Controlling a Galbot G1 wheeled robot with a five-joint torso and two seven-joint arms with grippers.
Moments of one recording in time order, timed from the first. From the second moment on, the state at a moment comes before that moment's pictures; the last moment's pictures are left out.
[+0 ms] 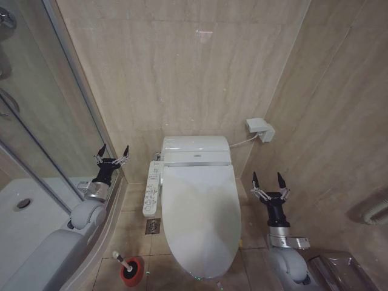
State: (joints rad) left arm 0.84 -0.89 -0.22 -1.56 -0.66 -0.37 -0.13; right arm -1.32 1.24 0.54 1.72 0.48 0.73 -0.05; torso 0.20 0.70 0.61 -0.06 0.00
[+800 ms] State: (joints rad) left arm 0.86 -0.89 -0.22 -1.56 -0.65 -0.38 -0.12; right arm -1.31 1.26 0.52 1.71 0.46 0.72 -0.05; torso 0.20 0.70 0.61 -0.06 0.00
